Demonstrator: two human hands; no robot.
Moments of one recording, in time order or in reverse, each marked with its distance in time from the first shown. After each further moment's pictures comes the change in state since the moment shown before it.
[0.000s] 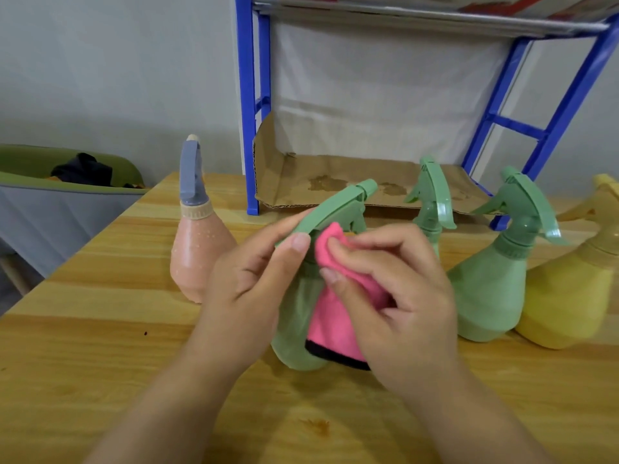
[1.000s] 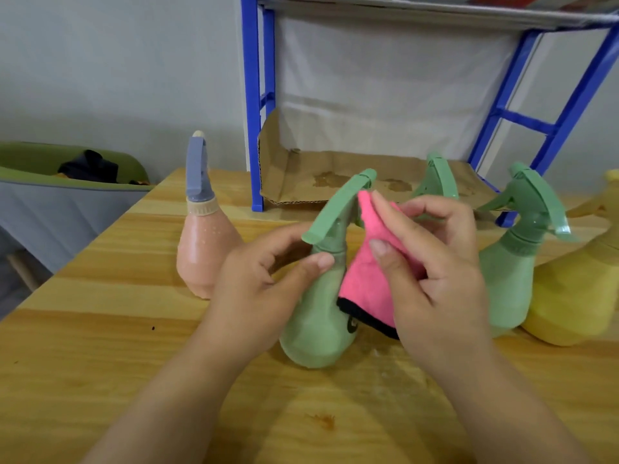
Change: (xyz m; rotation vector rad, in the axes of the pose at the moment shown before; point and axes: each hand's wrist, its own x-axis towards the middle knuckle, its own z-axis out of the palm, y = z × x) left_hand 0.003 -0.011 -0.007 0.154 -0.038 -0.071; right_hand 0.006 0.012 -0.016 -0.086 -0.055 0.128
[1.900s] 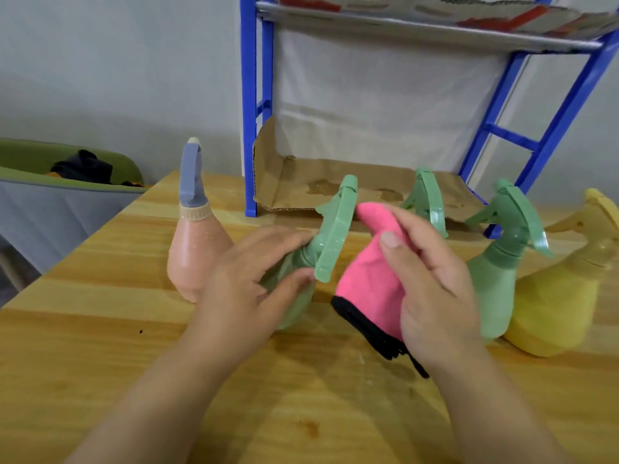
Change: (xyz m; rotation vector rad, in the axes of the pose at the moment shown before) left_hand 0.001 -0.005 -0.005 0.513 0.065 0.269; right_hand 0.008 -0.009 -0.010 0.394 -0.126 0.372
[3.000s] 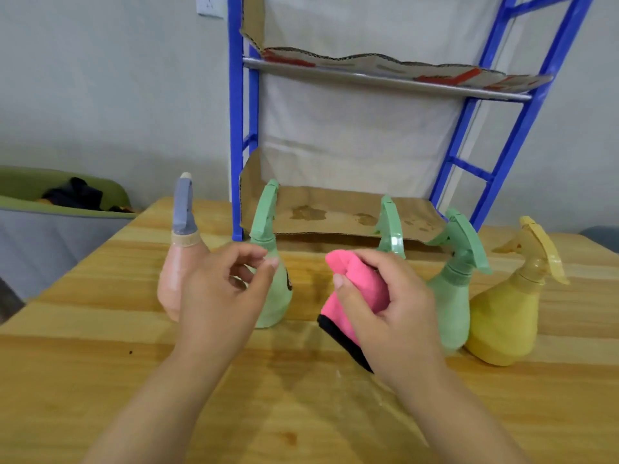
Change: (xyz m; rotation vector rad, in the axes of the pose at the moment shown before) left_hand 0.008 0.010 0.005 -0.032 0.273 -0.438; right_hand -0.008 -0.006 -0.006 -0.411 0.096 -0.125
